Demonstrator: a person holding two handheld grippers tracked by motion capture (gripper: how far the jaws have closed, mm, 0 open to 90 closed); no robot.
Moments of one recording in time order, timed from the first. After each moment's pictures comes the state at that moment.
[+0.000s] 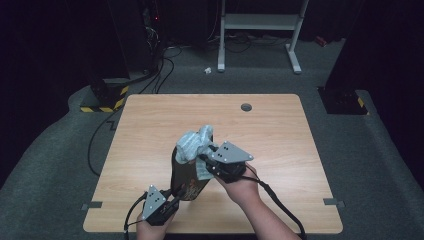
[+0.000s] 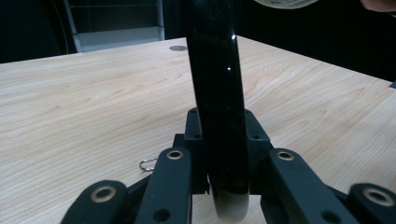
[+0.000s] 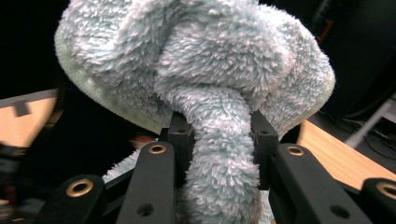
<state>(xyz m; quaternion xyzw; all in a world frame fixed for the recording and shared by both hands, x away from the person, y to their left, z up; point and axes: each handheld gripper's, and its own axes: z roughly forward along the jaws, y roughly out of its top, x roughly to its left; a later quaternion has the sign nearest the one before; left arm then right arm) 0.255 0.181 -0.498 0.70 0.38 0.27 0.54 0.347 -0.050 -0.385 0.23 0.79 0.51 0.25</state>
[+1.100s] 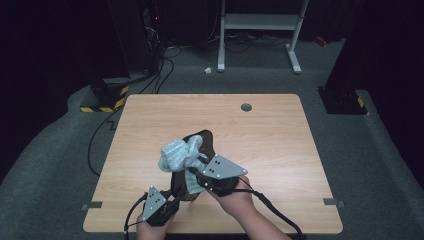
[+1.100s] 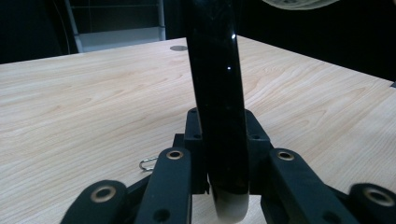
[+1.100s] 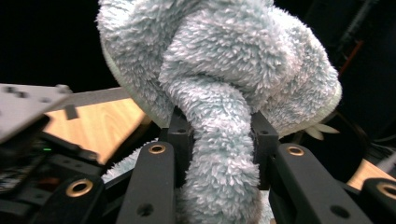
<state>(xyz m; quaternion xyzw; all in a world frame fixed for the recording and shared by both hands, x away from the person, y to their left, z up) 0.253 0.180 -0.498 0.70 0.38 0.27 0.54 0.309 -0.030 -0.382 0.17 0.79 0.54 0.23</state>
